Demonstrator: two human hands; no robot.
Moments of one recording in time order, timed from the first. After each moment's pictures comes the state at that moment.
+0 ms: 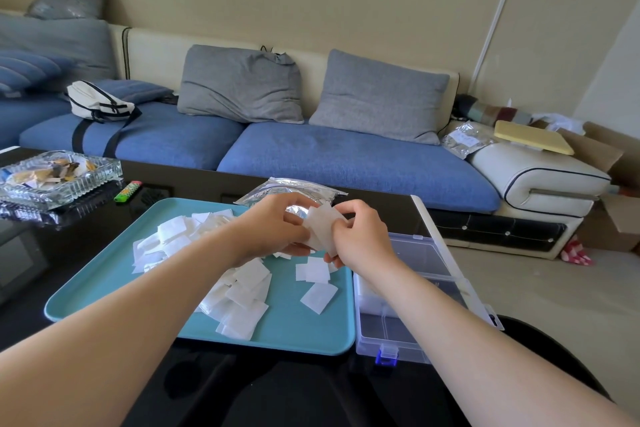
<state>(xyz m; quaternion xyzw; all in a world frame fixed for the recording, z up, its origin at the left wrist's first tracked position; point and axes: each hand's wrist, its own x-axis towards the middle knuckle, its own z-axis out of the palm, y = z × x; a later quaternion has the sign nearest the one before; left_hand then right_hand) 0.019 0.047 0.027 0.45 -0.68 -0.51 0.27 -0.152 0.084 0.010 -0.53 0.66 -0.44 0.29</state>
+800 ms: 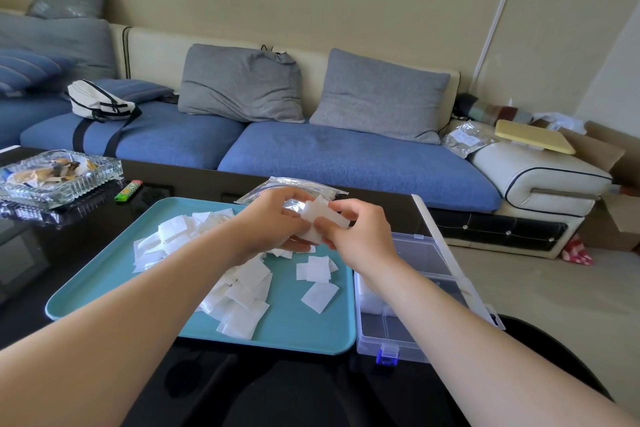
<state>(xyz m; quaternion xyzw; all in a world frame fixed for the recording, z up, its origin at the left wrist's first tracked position) 0.018 0.041 0.024 0.46 -0.64 -0.53 0.31 -0.157 0.070 -0.006 -0.55 0.62 -0.50 0.26</state>
